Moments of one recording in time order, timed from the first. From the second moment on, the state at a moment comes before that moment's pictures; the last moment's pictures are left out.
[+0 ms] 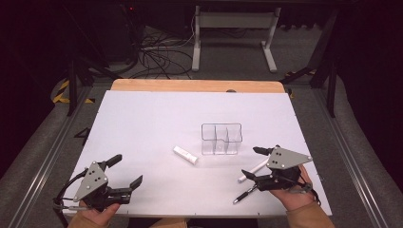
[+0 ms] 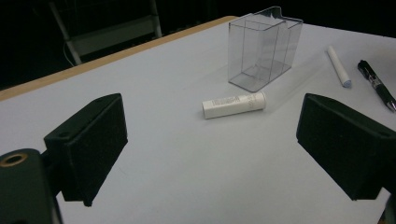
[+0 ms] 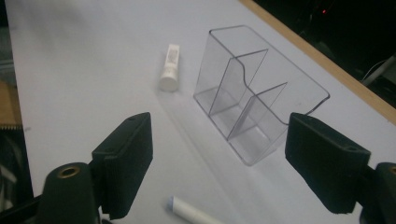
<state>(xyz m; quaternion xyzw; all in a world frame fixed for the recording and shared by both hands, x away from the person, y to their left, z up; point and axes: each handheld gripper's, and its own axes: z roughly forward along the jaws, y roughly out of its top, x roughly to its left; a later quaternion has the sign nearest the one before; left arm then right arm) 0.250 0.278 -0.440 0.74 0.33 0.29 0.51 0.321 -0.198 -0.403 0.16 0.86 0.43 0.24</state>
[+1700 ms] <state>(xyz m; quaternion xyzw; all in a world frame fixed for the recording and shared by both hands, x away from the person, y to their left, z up) 0.249 0.280 -0.441 0.74 0.33 0.29 0.52 0.346 -0.187 -0.416 -0.02 0.97 0.23 0.08</state>
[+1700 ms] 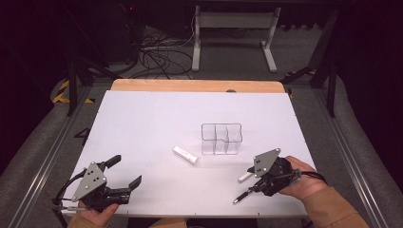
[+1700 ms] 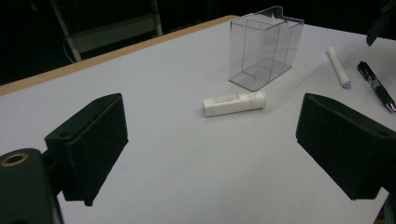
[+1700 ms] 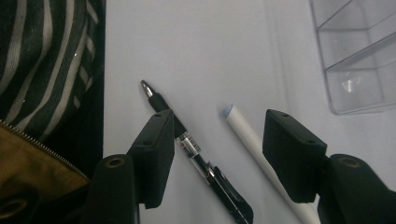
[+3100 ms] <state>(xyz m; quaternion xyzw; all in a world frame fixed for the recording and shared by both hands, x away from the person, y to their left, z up) 0.252 0.279 -0.443 0.74 0.33 0.28 0.52 0.347 -0.163 -0.442 -0.13 0.98 0.10 0.06</state>
